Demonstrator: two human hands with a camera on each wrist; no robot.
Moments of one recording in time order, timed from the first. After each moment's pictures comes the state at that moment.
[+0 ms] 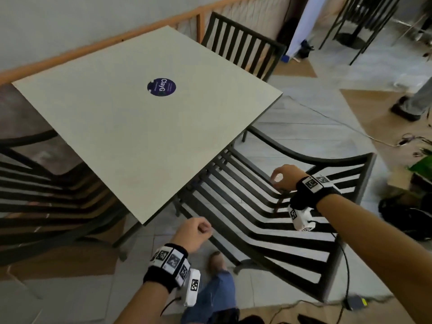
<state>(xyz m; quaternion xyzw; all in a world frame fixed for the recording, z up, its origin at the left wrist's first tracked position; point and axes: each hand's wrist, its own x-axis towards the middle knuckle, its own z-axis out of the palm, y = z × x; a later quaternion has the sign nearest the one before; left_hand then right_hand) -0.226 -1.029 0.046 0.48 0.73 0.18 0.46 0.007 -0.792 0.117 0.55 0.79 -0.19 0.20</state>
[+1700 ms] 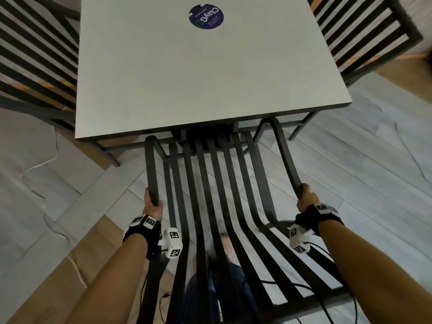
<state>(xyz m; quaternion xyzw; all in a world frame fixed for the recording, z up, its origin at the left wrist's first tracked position) -0.063 -0.945 -0.088 -0.18 0.85 0.34 0.36 0.141 -0.547 -0.071 0.52 0.78 -0.22 0.26</state>
